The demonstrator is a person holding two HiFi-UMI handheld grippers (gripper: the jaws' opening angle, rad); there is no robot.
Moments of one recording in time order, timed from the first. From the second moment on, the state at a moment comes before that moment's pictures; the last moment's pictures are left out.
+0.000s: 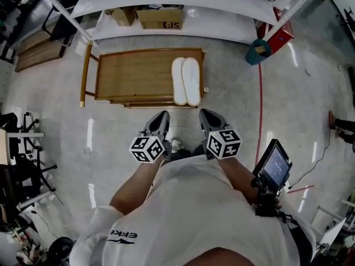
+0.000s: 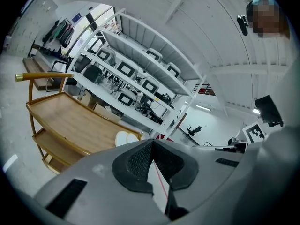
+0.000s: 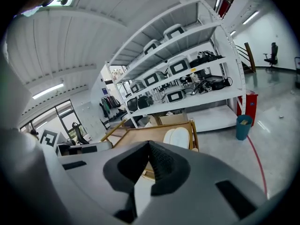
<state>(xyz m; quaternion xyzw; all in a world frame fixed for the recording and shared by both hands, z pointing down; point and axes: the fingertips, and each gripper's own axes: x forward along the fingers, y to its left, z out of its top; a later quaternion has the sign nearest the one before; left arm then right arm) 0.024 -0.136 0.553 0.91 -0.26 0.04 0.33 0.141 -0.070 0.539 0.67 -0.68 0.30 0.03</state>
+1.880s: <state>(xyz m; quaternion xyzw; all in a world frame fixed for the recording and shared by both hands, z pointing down) 0.068 -0.161 0.714 0.86 -0.24 0.25 0.37 0.147 -0.133 0.741 0.50 -0.55 0.62 -0.24</state>
